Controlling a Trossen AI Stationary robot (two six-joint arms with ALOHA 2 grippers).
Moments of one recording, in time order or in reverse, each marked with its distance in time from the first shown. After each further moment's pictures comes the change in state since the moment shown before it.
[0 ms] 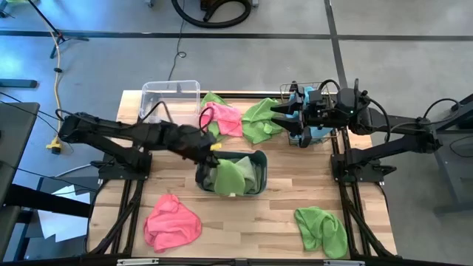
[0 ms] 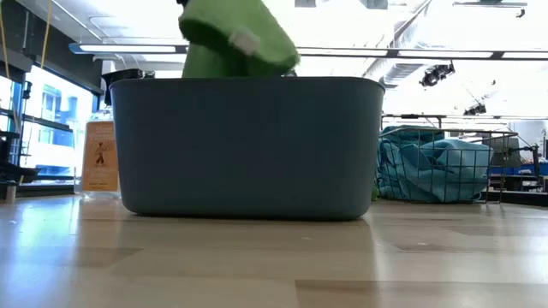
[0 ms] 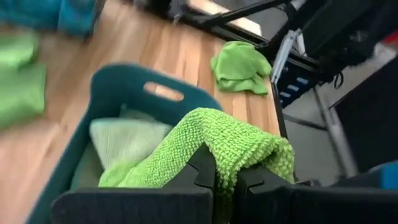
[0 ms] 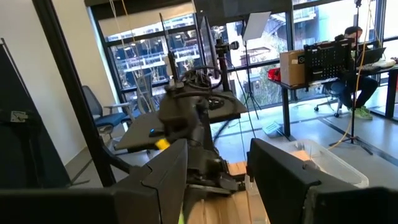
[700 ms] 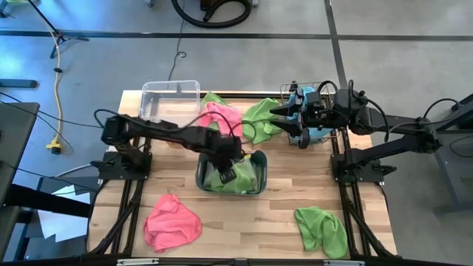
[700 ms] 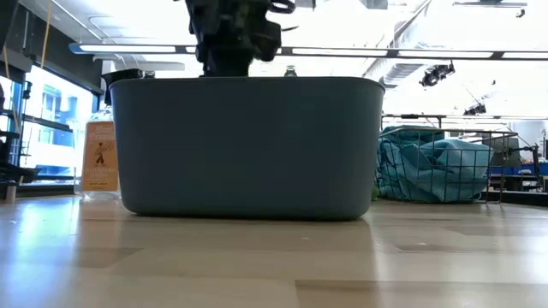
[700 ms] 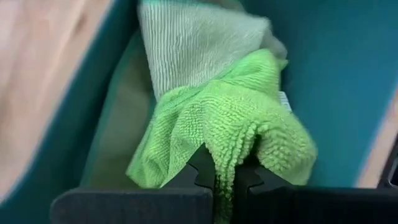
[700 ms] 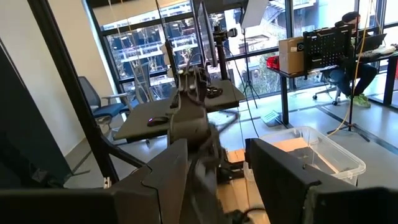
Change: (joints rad) left arm 0.066 0.500 0.335 -0.462 0.001 -0.077; right arm 0.000 0.000 0.000 -0.052 0.000 0.008
